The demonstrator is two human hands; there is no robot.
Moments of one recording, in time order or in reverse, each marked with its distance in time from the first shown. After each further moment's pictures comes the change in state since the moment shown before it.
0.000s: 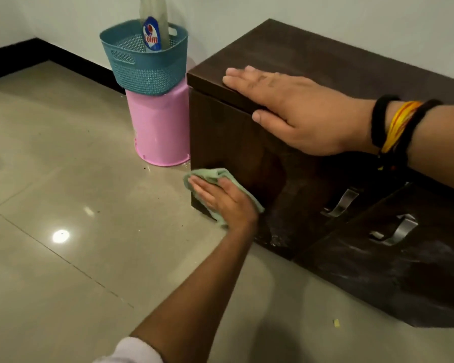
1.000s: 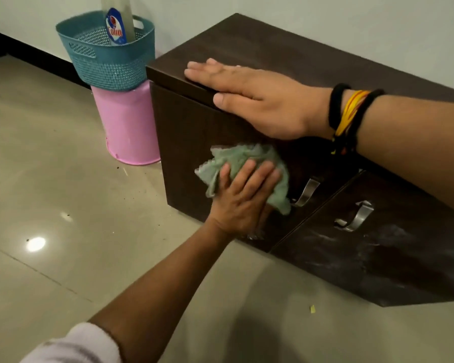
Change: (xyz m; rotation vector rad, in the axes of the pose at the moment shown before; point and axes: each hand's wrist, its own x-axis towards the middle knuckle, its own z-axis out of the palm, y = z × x) left_hand -0.010 0.005 -0.009 0.443 -0.164 1.637; right_hand -0.002 0.005 -0.005 0.213 -0.015 0.038
